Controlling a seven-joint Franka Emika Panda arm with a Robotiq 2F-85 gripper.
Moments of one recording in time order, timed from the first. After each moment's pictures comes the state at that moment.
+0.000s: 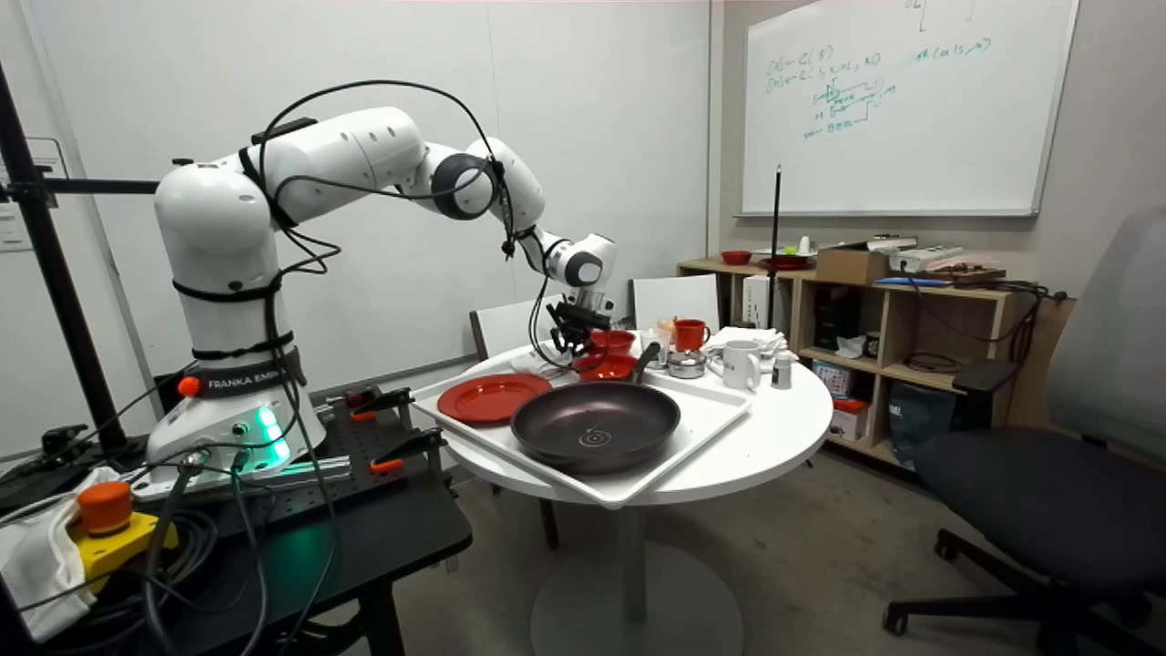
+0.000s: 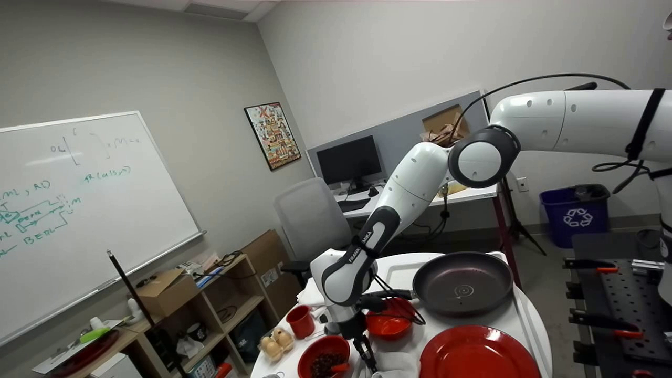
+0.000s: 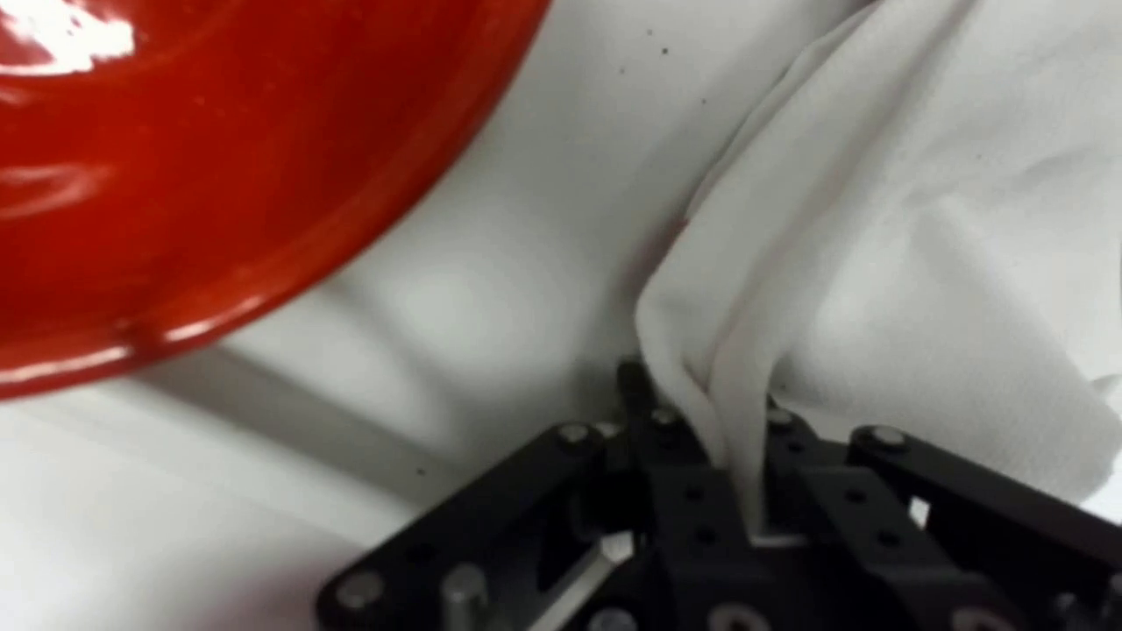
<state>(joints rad) 0.13 1.21 0.25 -1.10 0.01 2.09 -0.65</state>
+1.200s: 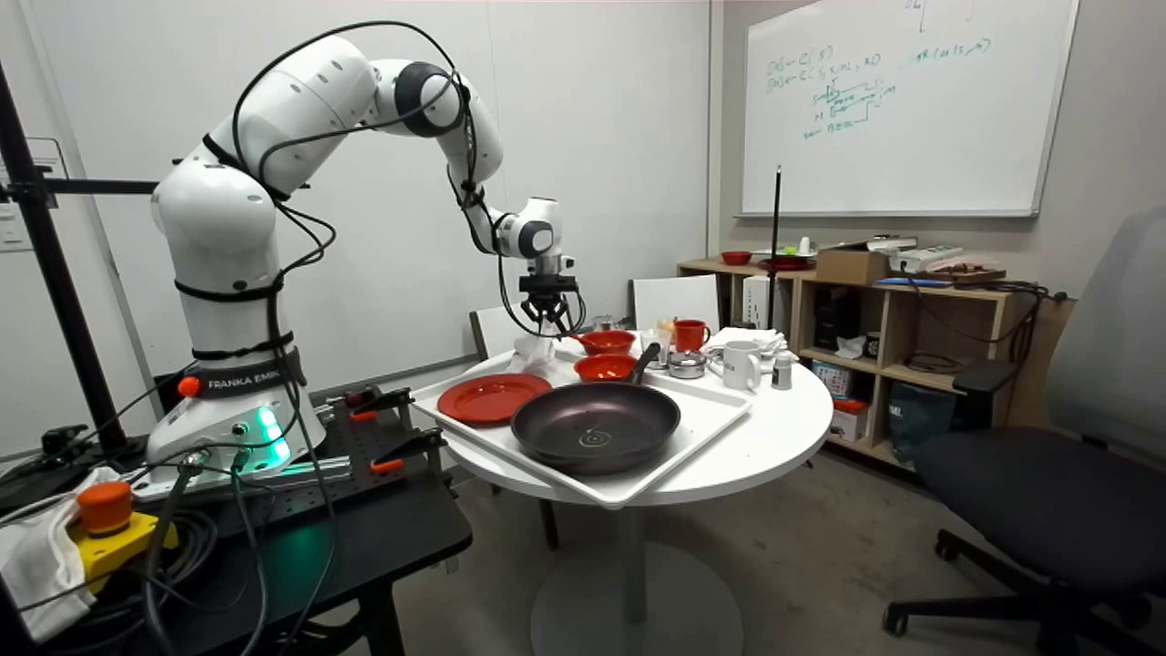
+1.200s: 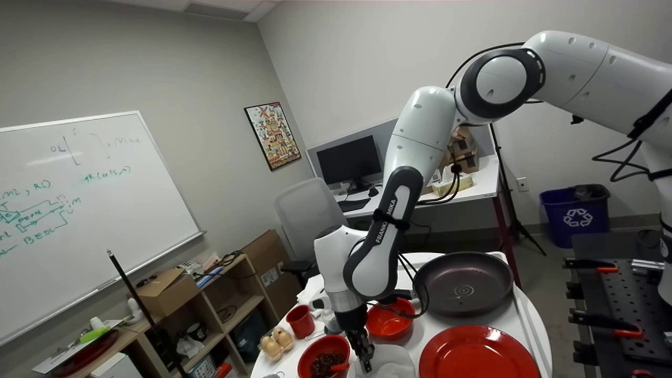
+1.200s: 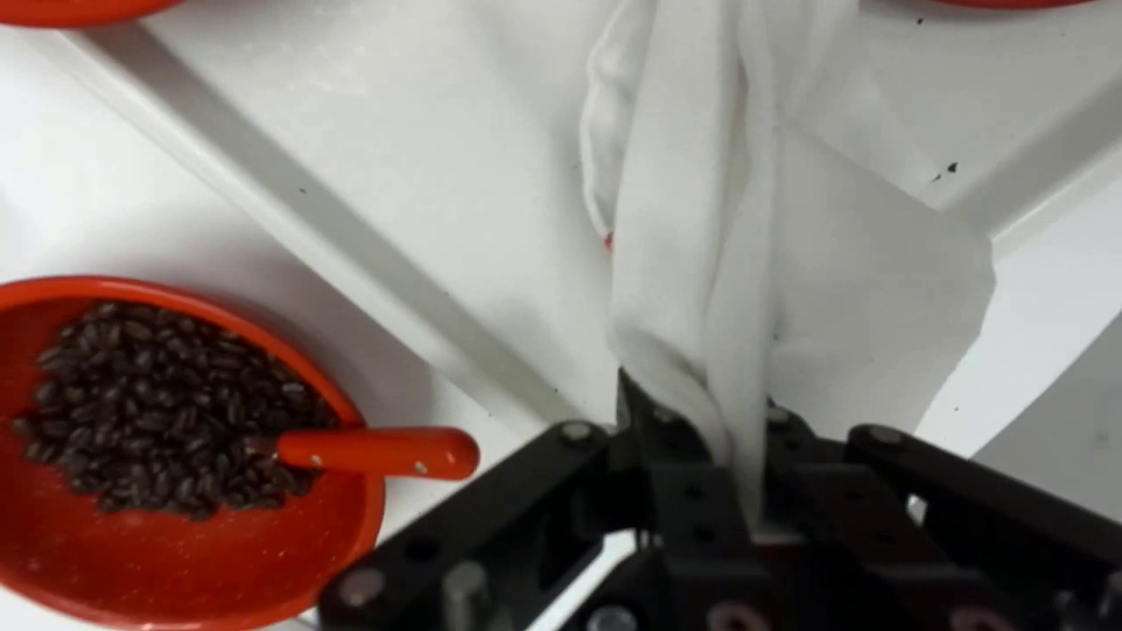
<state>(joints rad) 0.20 0.80 0.25 -1.69 -0.10 2.55 -0.60</state>
